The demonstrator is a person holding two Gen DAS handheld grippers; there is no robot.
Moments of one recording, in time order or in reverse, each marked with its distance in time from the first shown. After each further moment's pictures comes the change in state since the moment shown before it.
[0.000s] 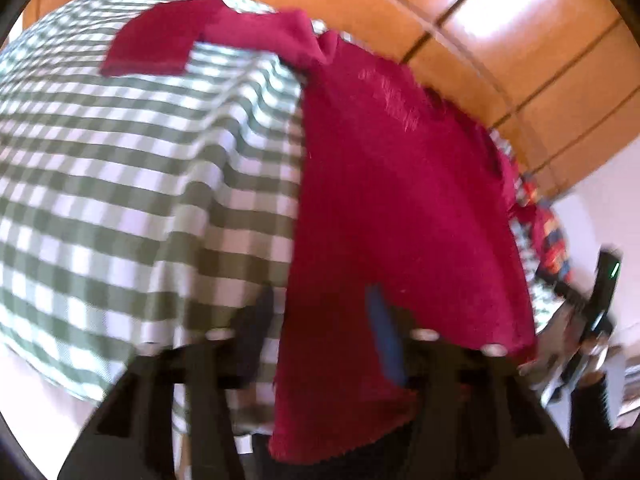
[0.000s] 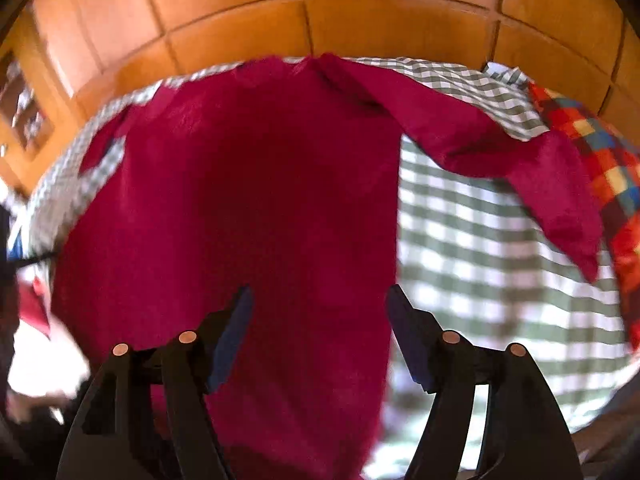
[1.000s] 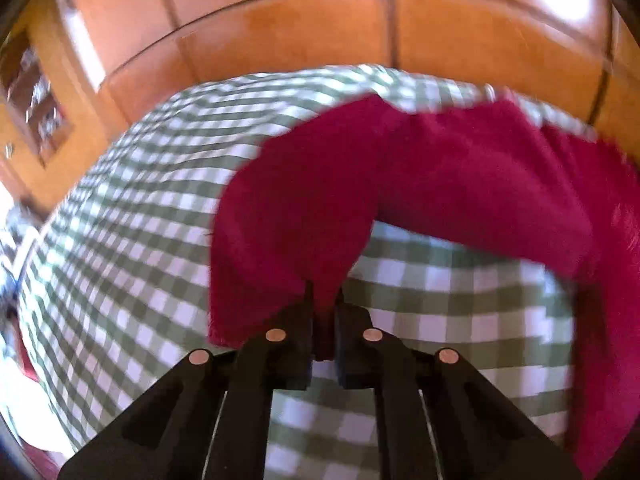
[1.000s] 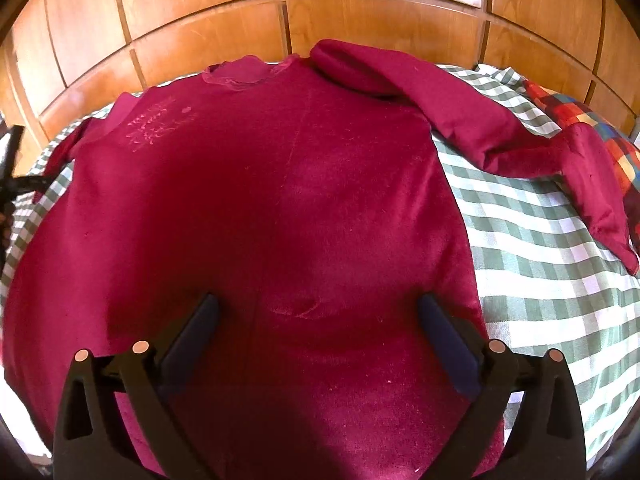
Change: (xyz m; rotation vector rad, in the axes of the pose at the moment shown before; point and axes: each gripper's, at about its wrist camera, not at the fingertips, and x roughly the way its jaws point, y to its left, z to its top) left arm 0.029 0.090 0.189 -0.011 -0.236 0.596; right arm 0.067 0.039 -0.003 0.037 -0.102 -0.137
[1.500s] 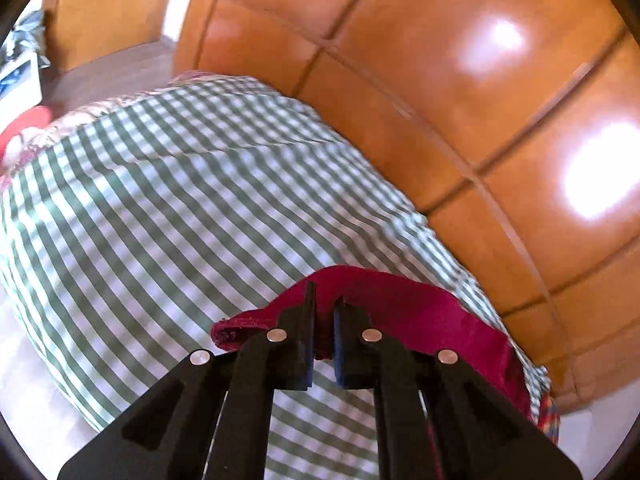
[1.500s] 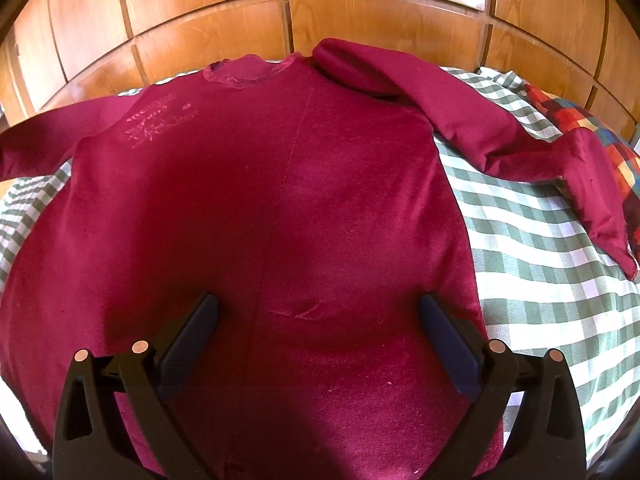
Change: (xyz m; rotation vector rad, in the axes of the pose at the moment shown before) left arm -0.080 0.194 0.046 -0.557 0.020 -0.268; right arm 0.001 0.003 0.000 -0.017 0.004 -0.016
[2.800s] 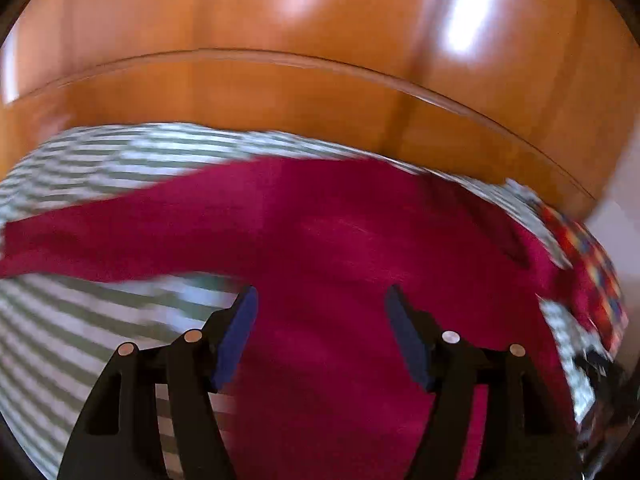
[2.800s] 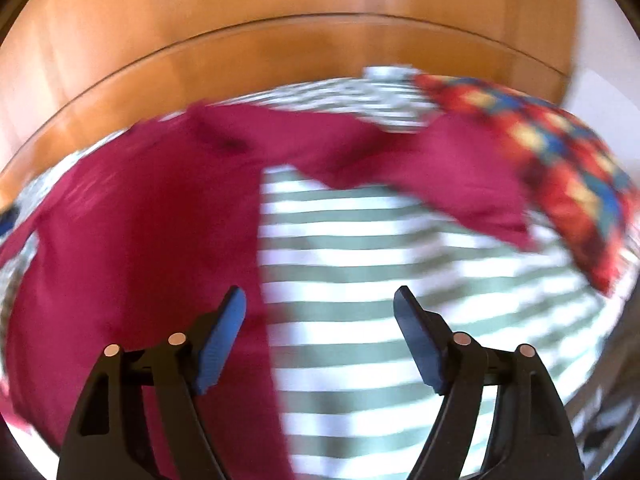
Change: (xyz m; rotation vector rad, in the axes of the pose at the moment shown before) left arm 0.045 -0.226 -0.269 0.680 0.029 -0.235; right arm -0.070 -0.116 -0.004 0.250 -0.047 -0.190
